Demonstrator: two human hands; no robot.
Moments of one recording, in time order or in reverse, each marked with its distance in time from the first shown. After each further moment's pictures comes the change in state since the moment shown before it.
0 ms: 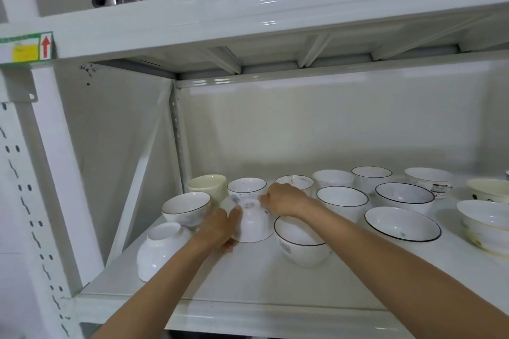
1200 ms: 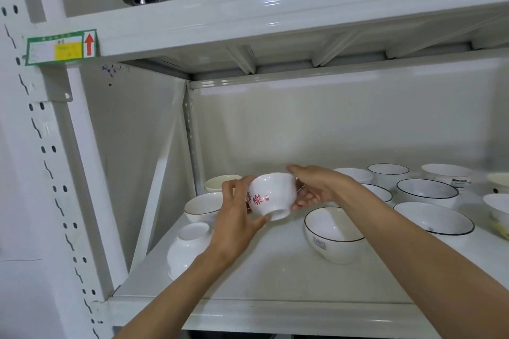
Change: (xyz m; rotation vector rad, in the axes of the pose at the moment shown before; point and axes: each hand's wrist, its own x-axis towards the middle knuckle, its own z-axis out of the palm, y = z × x) left_hand -0.018 -0.017 -0.026 -0.008 0.313 0.683; right_hand -0.005 -0.016 -0.032 0.853 -0.186 0.241
